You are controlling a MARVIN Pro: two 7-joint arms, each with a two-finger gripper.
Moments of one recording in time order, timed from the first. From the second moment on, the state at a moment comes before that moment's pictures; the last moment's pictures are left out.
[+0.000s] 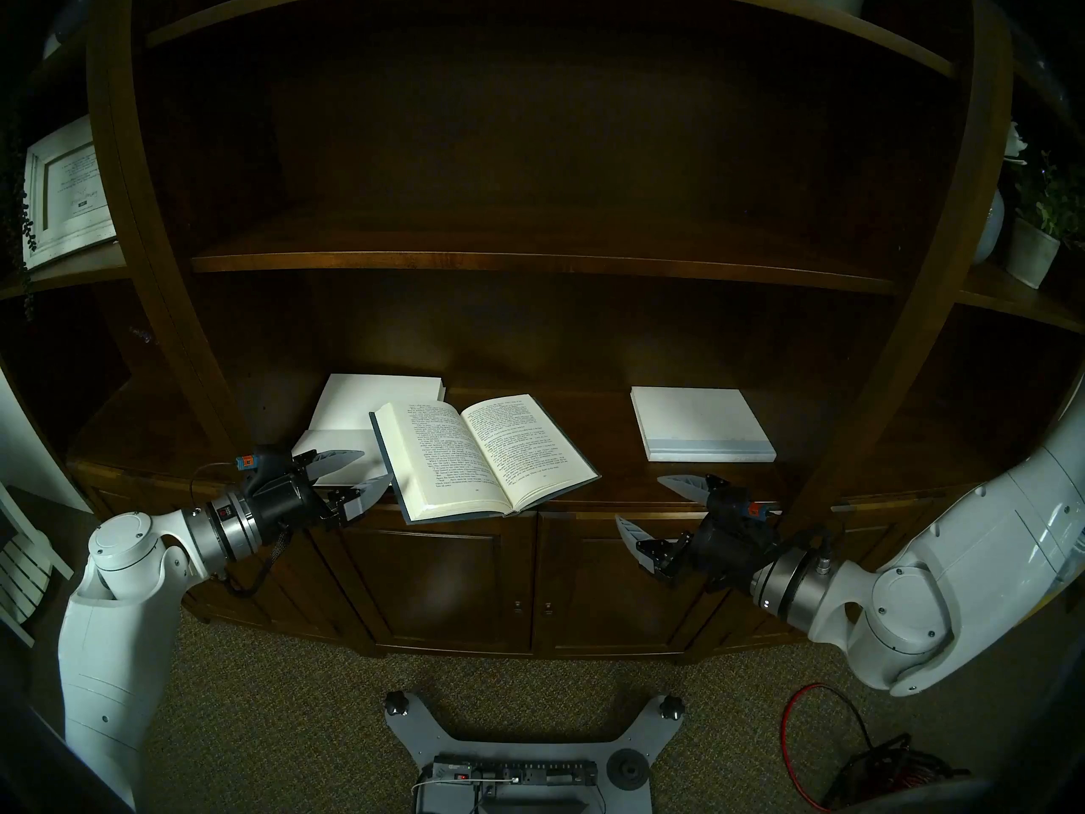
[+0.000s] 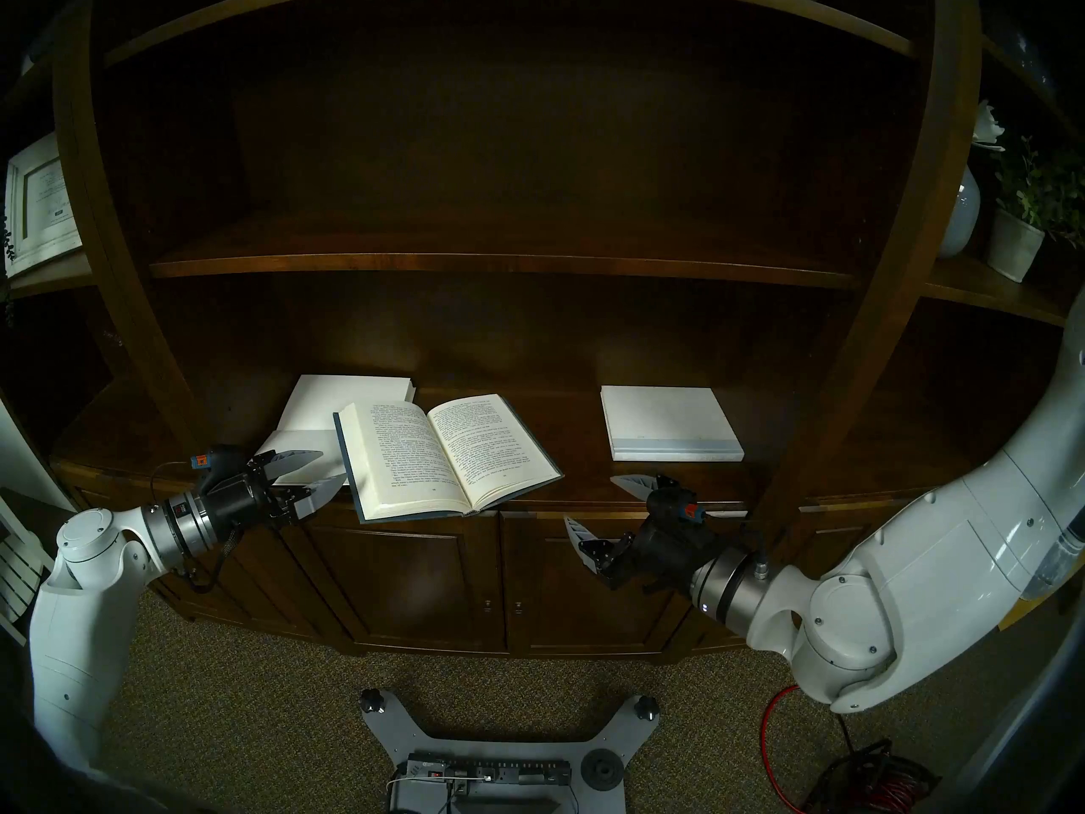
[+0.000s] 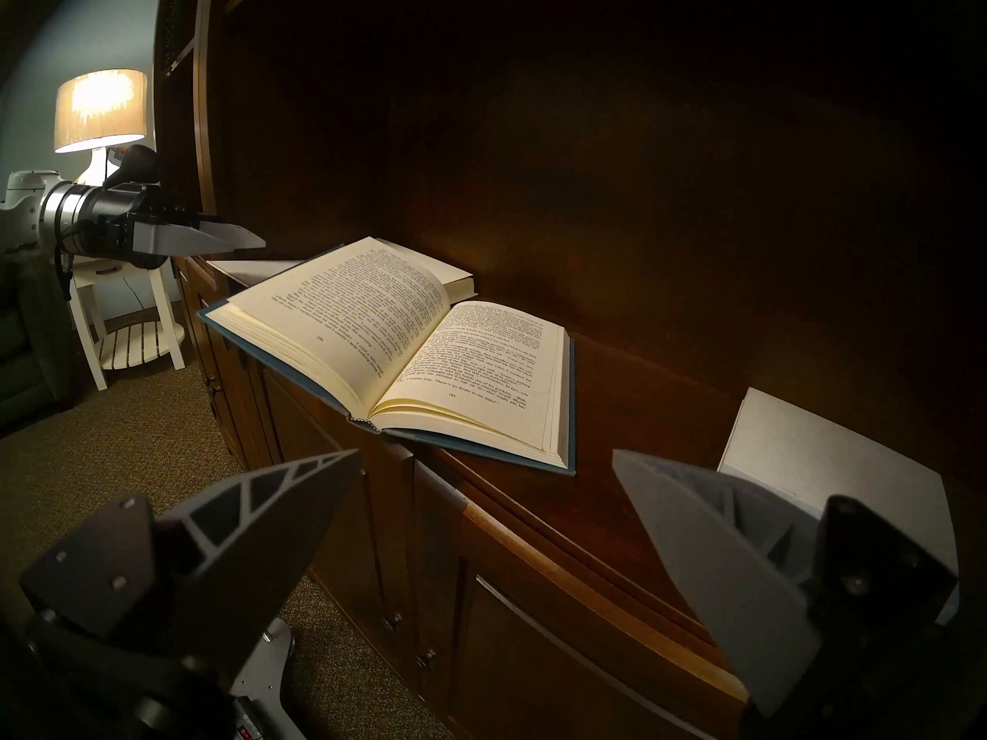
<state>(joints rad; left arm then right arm) 1.88 -1.03 -1.93 -1.69 -0.55 0.23 -0.97 0.44 -0.73 -1.62 -2.22 1.02 -0.88 -0.73</state>
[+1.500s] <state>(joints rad) 2.12 -0.96 -2.10 -1.89 -0.45 0.26 -1.11 0.44 -0.73 -1.62 -2.22 1.02 -0.88 -0.73</state>
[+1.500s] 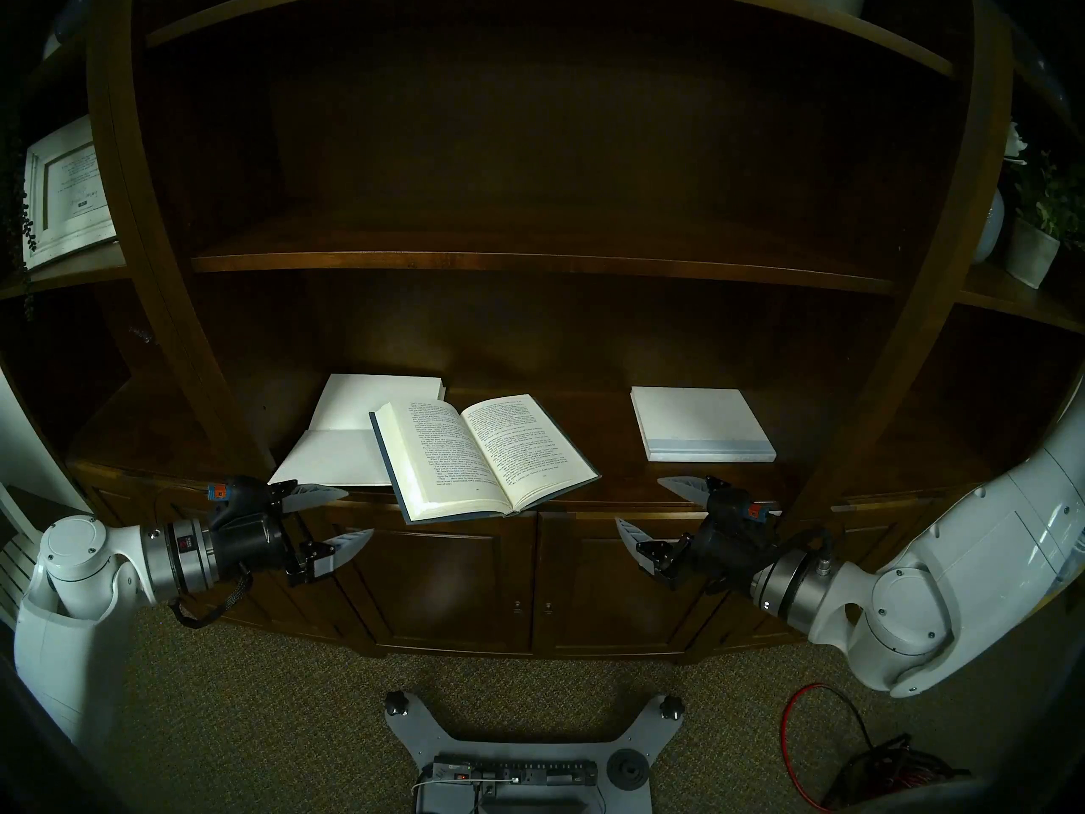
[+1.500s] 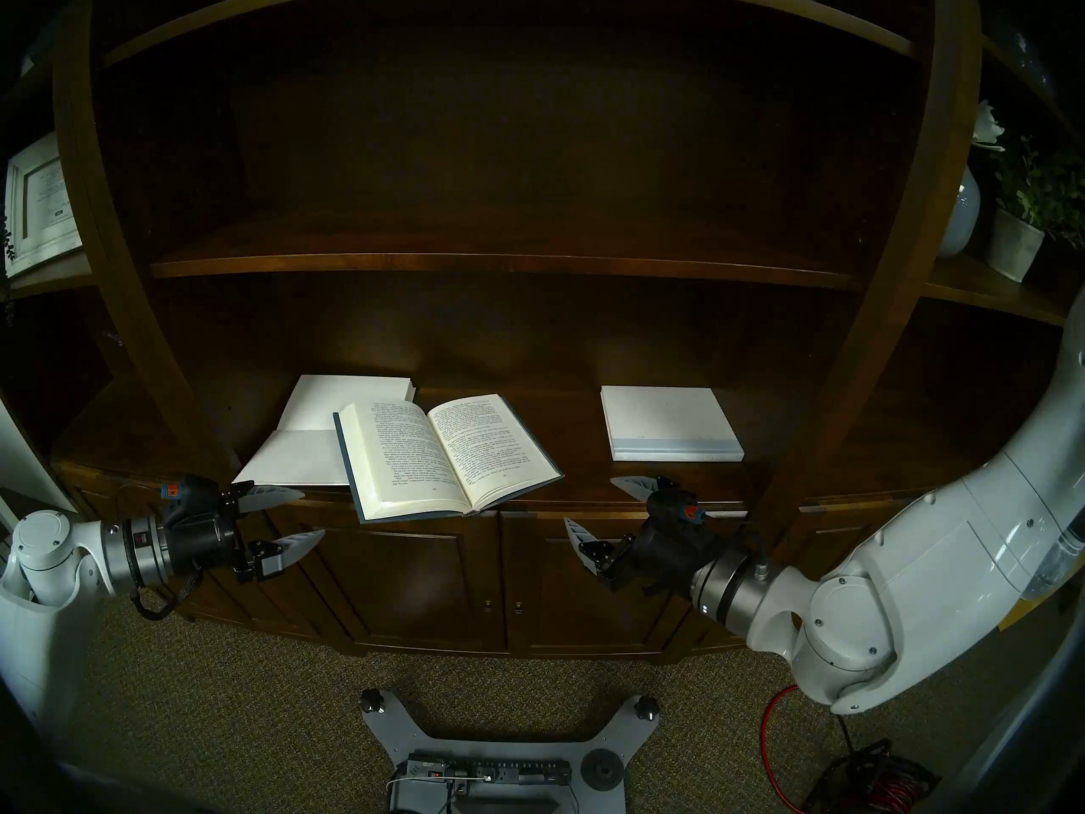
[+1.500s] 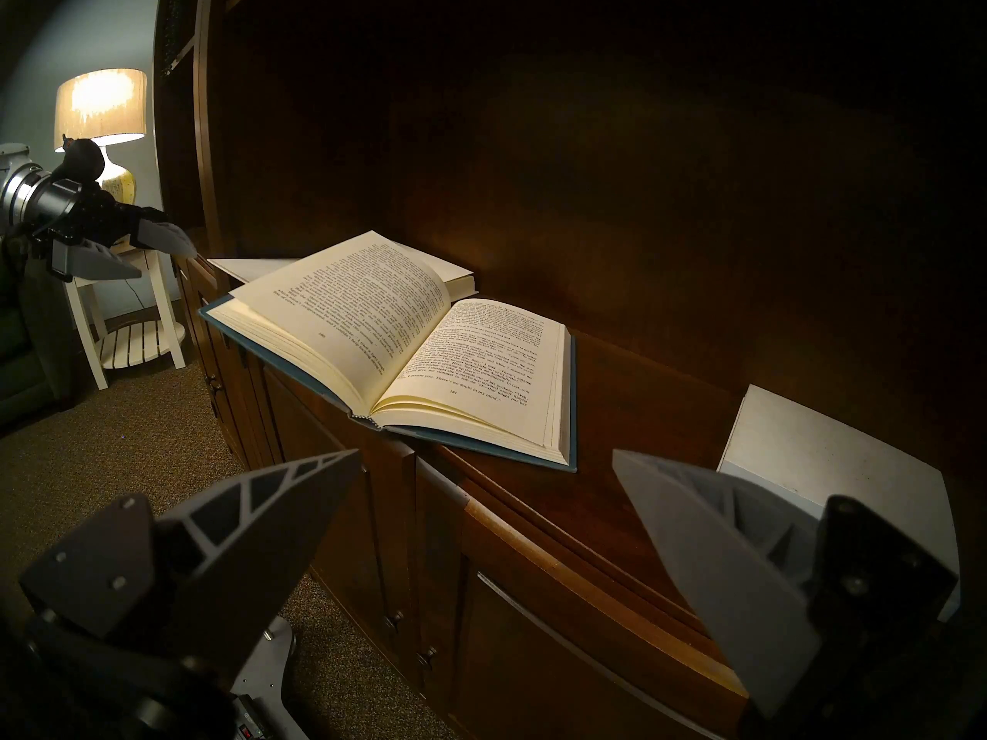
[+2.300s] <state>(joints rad) 2.06 -0.96 -1.98 -1.87 -0.35 0.25 -1.02 0.44 -0.74 -1.62 -2.22 1.02 -0.88 -0.73</state>
